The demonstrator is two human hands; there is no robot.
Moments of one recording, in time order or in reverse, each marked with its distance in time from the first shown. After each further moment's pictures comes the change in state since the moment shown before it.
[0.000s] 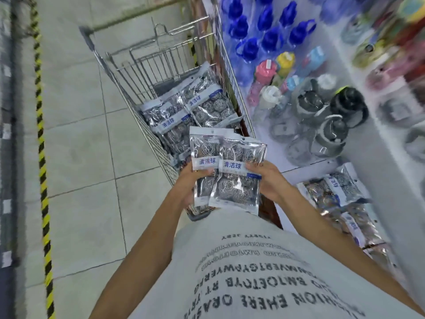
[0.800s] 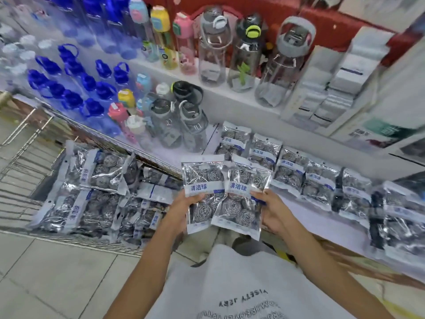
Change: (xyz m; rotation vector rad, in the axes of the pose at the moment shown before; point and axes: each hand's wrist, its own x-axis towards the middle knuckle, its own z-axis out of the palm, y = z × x) left_hand -0.048 -0.070 0.116 0.549 -0.634 -0.102; right_hand -0.203 0.201 -0.070 0.725 0.653 -0.301
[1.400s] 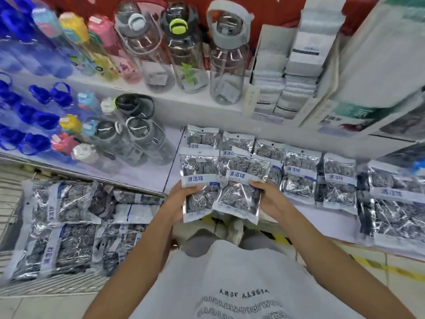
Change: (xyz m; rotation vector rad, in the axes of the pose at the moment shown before) left_hand 0.110 0.033 0.106 0.158 -0.011 -0.127; right_hand 0.079 -0.060 -0.103 0.234 0.143 0.112
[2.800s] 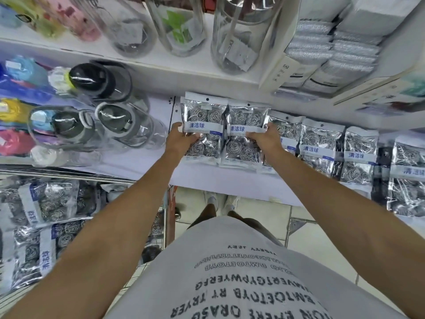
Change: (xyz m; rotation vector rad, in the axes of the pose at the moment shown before) left_hand 0.197 0.079 -0.016 0.509 0.165 0.032; right_hand 0.146 -0.070 0.070 -0.536 0.445 -0.111
